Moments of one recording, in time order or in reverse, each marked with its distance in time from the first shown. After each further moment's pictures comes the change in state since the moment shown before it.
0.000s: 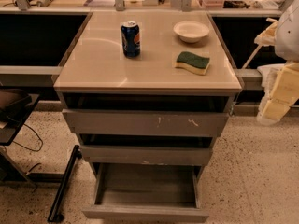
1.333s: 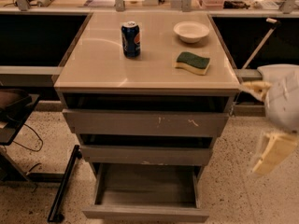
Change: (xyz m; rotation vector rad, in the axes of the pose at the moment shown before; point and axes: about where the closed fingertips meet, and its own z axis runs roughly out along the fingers) arm 0.013 0.063 0.074 -0.012 -0.200 -0.114
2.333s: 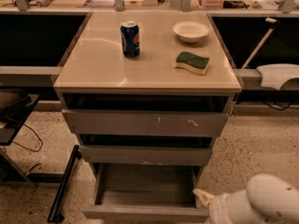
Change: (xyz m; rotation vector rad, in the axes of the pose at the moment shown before) arm 0.081 0.185 0.296 -0.283 -0.211 0.074
